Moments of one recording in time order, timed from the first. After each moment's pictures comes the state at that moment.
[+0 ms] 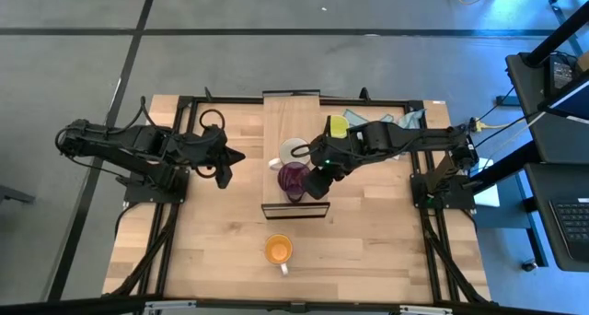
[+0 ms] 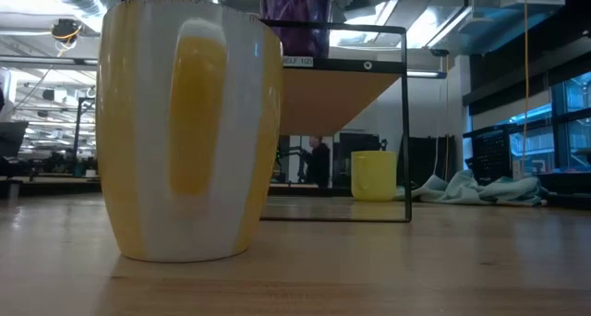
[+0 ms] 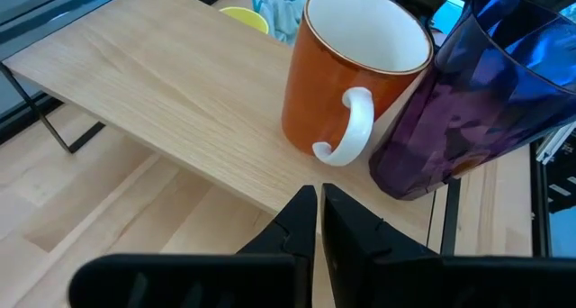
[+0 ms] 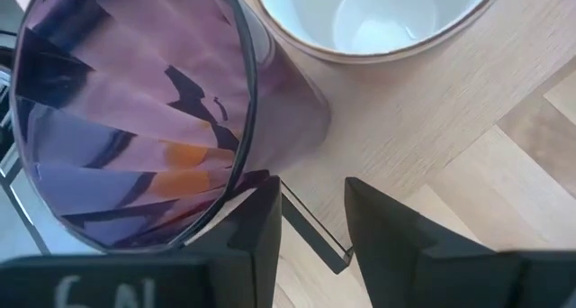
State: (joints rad) left arm -0.16 0.92 1.04 -0.76 -0.40 -0.59; right arm 0.12 1.77 1.96 -1.24 0.00 0.90
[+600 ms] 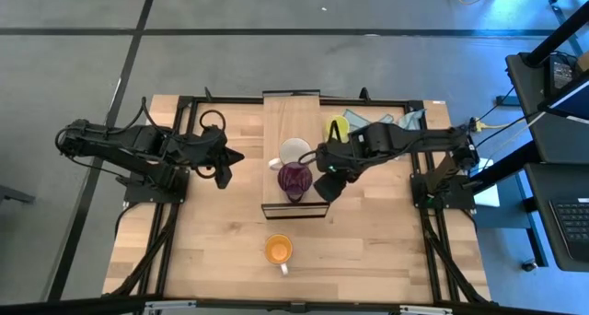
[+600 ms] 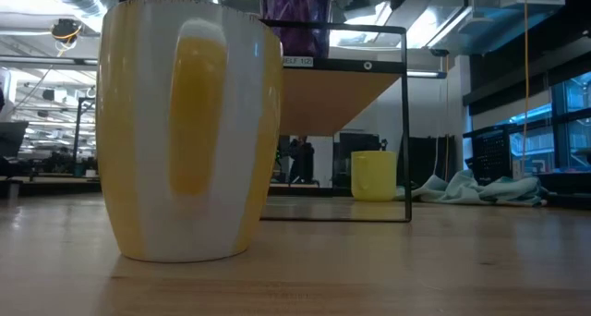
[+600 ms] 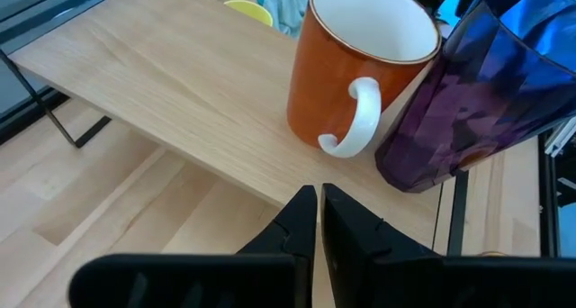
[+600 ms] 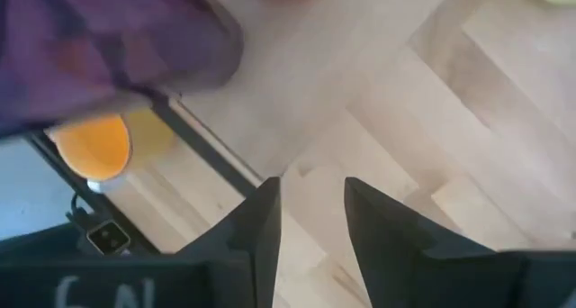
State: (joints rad) left arm -0.16 0.92 1.04 -0.78 -0.40 -0.59; right arm 0.13 1.77 1.96 -1.47 0.01 0.92
